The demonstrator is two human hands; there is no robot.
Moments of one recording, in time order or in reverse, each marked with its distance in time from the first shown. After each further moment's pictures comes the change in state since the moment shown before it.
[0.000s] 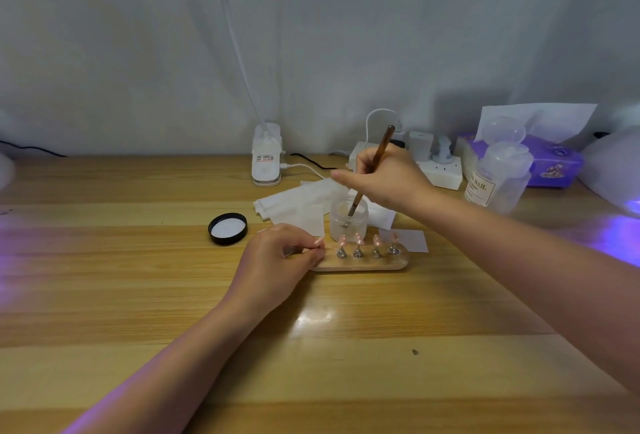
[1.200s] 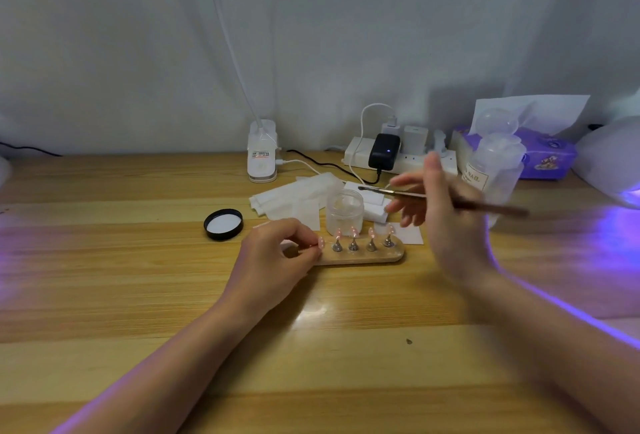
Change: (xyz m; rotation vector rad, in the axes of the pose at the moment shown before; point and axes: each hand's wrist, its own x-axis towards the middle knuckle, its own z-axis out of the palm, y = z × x) left_hand -0.008 0.005 0.001 -0.031 0.008 0.064; right_hand -0.085 0.005 -0.012 0.614 0.381 -0.004
